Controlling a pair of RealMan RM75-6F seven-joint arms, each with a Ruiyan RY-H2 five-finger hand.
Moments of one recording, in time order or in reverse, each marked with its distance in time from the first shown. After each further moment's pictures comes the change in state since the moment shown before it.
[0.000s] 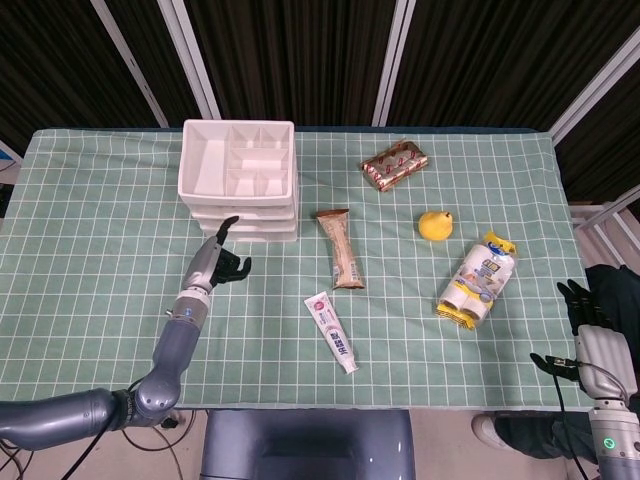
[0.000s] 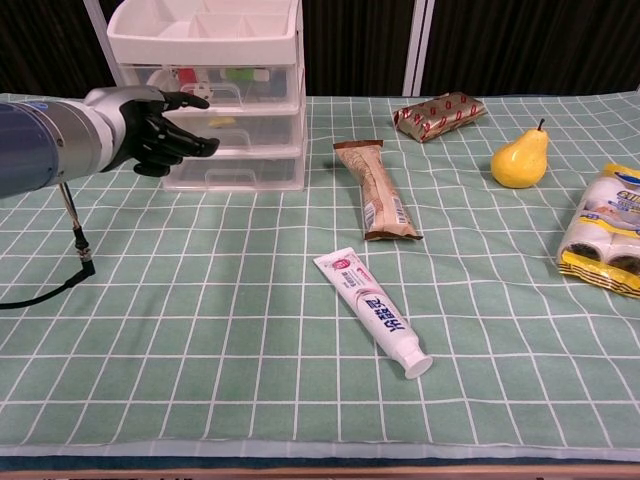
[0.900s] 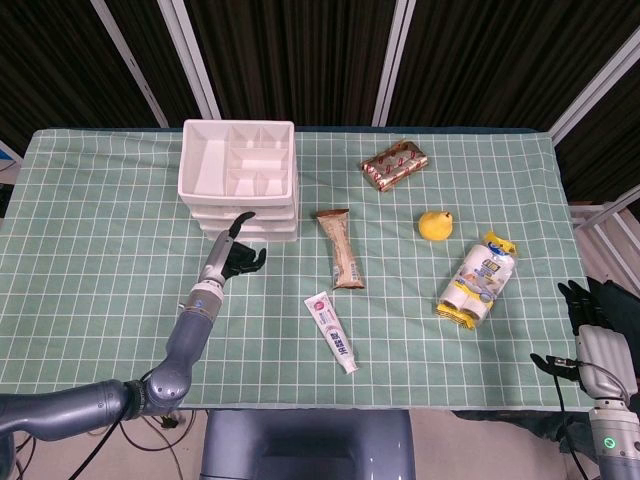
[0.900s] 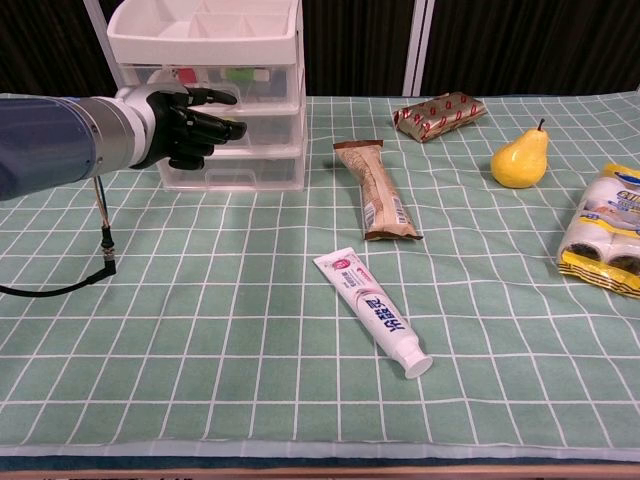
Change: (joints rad) left arm -0.040 -0.046 -0.044 0.080 -0.009 -0.079 -0.180; right arm 0.001 0.005 0.000 -0.012 0.016 -0.009 0.001
